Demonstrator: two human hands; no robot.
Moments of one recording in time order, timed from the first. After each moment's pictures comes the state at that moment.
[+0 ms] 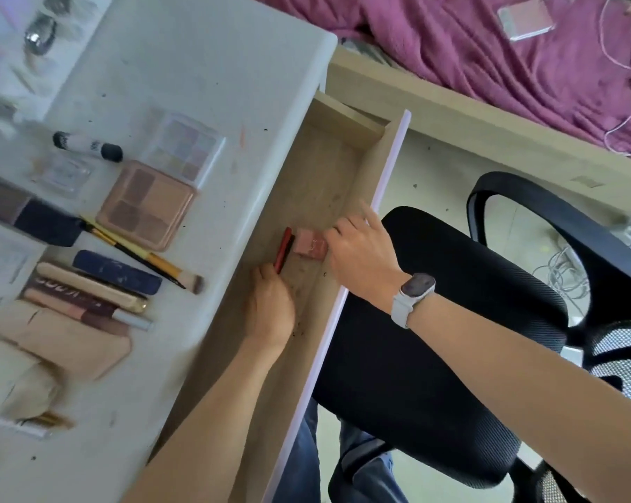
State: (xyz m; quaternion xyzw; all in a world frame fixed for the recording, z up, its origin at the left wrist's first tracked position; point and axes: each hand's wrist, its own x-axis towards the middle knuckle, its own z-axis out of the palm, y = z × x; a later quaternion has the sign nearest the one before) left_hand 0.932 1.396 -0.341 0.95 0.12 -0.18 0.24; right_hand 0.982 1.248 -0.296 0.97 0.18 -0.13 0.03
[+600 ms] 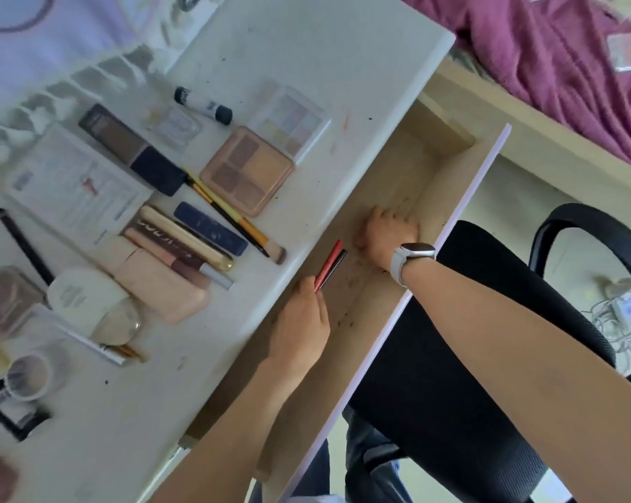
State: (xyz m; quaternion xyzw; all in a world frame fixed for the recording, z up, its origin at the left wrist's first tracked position) left_hand 0.886 1.438 -0.307 0.92 0.12 -0.19 0.31; right_hand 1.024 1.301 -0.380 0.96 0.04 -0.26 0.07
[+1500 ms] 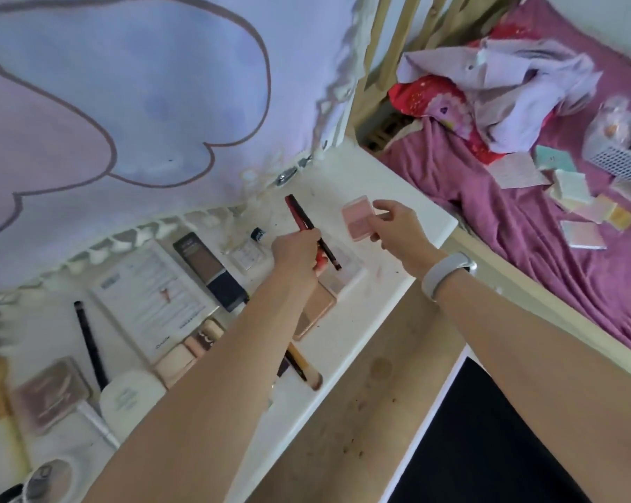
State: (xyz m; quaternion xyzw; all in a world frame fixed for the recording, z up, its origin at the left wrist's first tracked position) left_hand 1.100 1.506 -0.179 0.41 0.48 -0.10 0.77; right_hand 1.169 1.369 -0.212 0.85 -0.06 -0.16 -0.49
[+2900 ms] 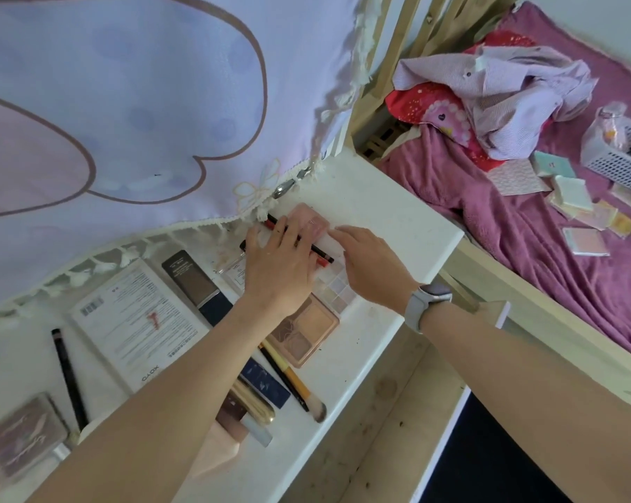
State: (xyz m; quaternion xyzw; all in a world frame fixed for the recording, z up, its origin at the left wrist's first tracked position) left_hand 1.106 1.548 -0.242 1.00 -0.03 -0.05 0.03; right_hand 1.151 1.389 -0.236 0.94 0.29 -0.09 -0.14
